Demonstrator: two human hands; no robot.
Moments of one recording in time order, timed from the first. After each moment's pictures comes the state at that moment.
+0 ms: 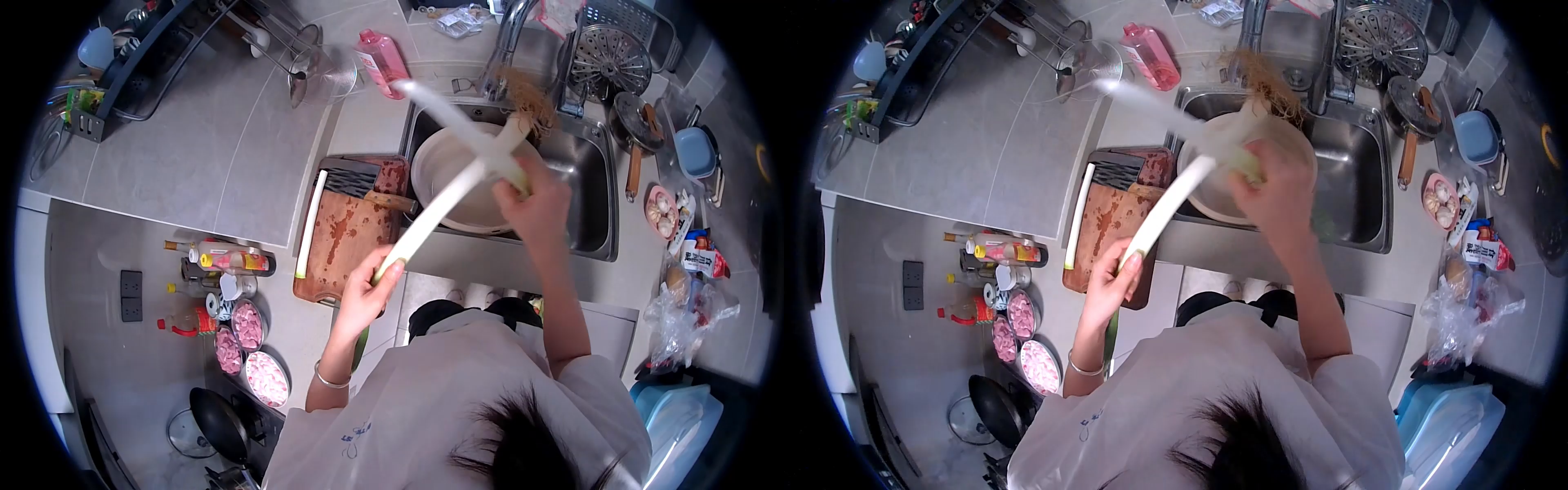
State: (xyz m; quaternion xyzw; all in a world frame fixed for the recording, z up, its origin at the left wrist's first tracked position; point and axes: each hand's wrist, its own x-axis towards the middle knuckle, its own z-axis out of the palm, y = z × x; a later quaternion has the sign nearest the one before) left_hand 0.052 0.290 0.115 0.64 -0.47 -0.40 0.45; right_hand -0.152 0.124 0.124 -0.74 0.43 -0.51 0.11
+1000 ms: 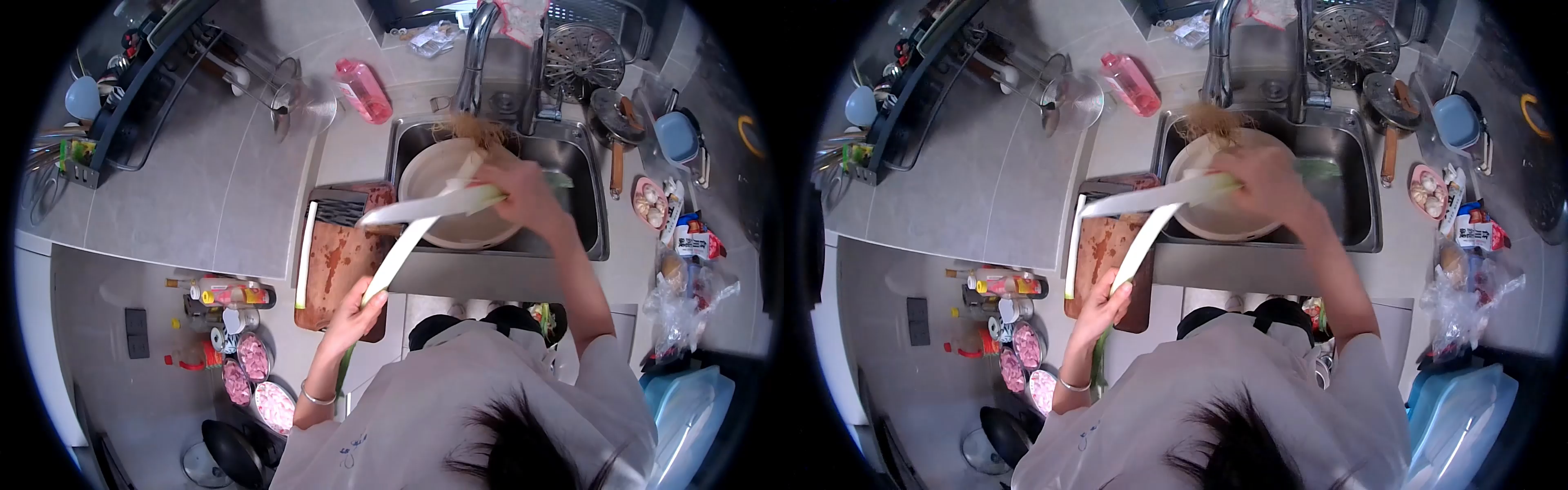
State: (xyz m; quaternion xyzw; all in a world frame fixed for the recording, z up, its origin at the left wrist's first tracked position) left_hand 0.077 0.290 0.114 0.61 -0.42 -0.56 0.38; right_hand -0.178 0.074 0.131 -0.88 0.24 -0.37 0.18
